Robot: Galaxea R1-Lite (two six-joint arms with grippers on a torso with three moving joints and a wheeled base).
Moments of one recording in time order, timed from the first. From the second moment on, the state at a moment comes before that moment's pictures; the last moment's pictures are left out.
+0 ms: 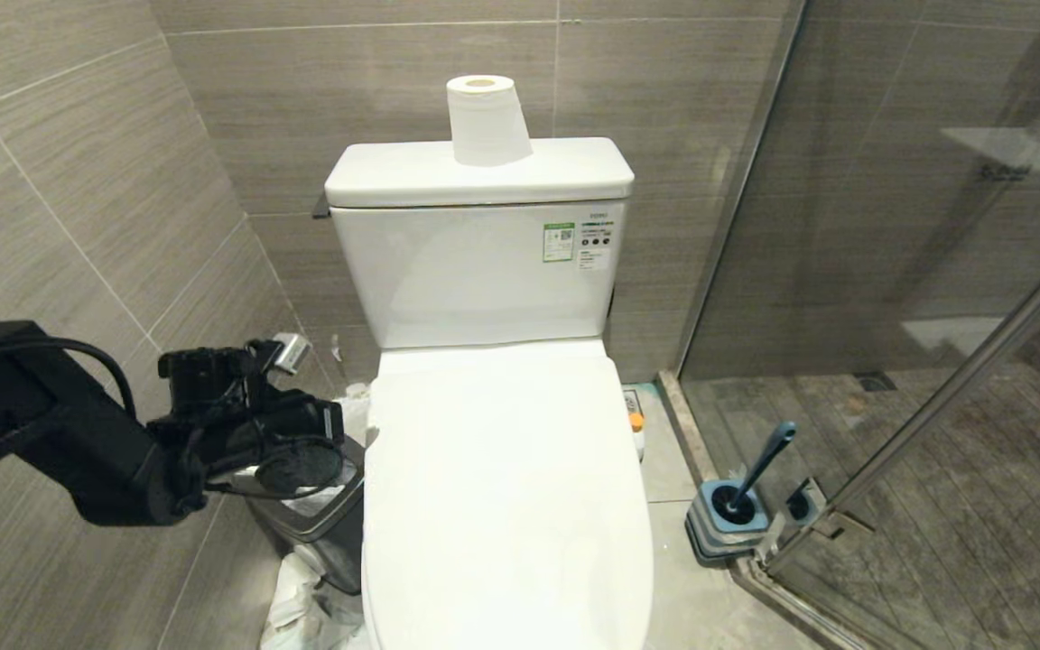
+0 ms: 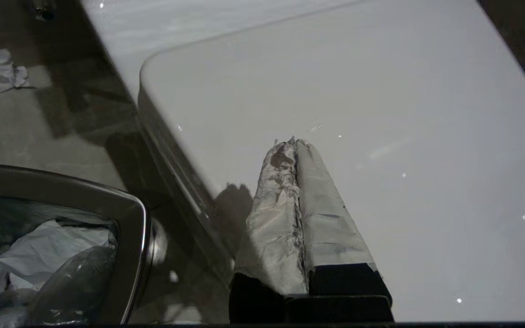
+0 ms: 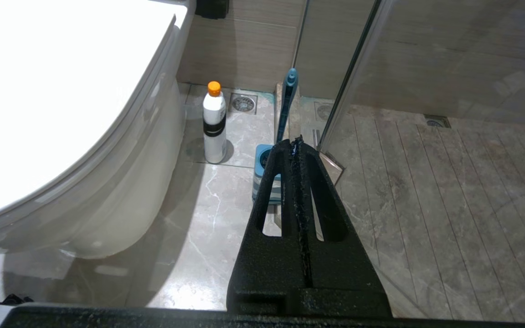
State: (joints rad) left arm -0.03 2.13 -0.91 -0.86 -0.54 -0.04; right arm 0.01 0.00 0.00 0.00 0.03 -0.09
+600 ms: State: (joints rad) left arm 0.11 1.73 -1.29 0.27 -0.20 0.13; right arm 0.01 0.00 0.00 0.00 0.03 -0.09
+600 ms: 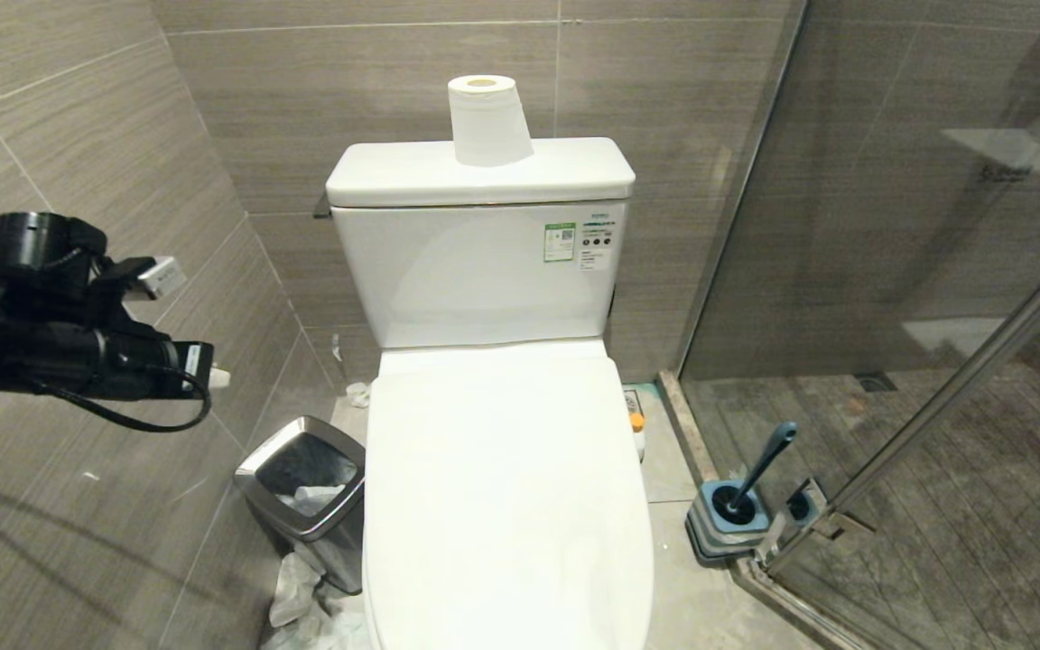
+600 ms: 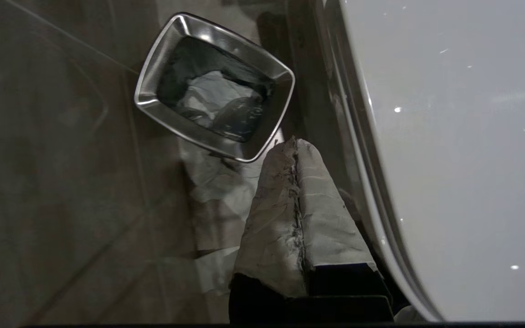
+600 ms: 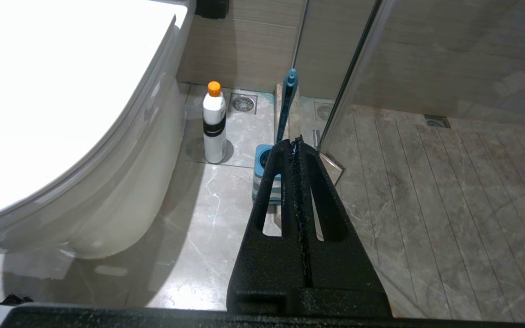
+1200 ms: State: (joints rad) left arm -0.01 1.38 -1.31 0.29 -0.13 0.18; right arm 0.01 0.00 0.00 0.00 0.03 -0.09
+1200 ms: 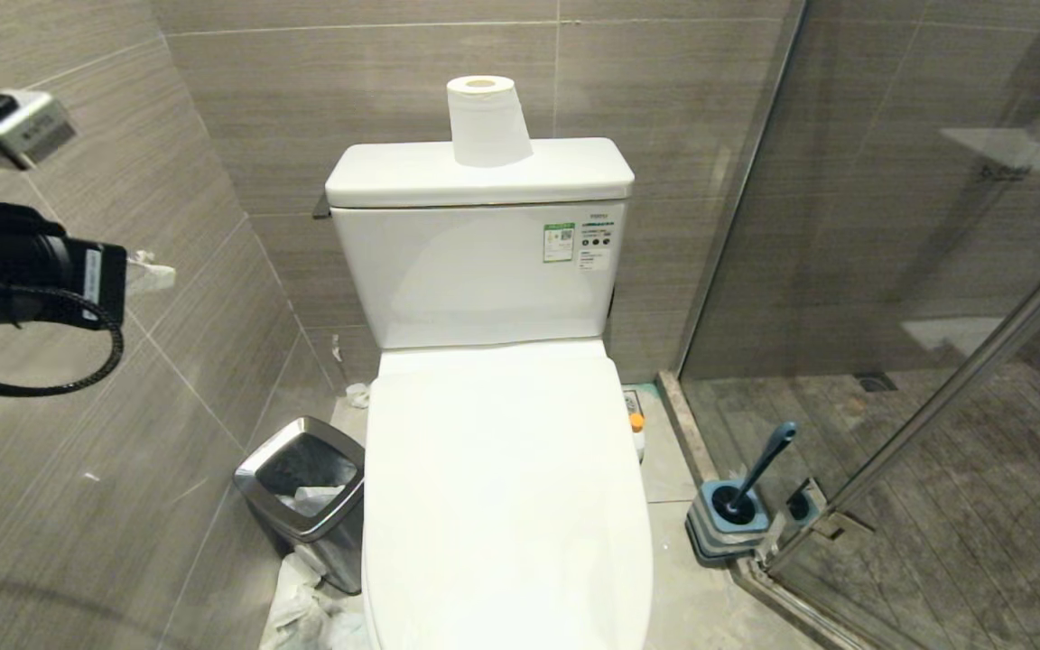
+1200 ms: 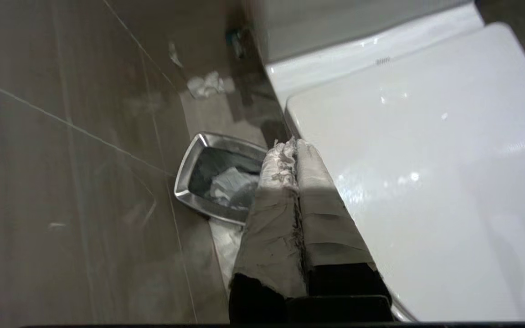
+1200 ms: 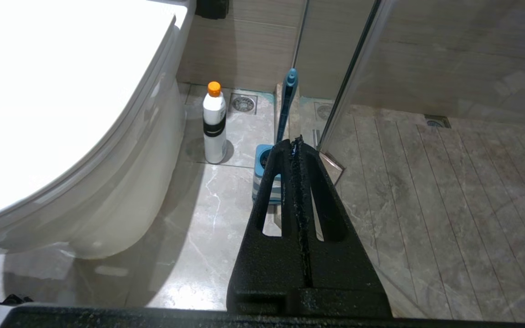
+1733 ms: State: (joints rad) left arm 0.03 0.81 -1.20 0.27 -0.02 0.10; right arm 0.01 0.00 0.00 0.00 0.03 -0.09
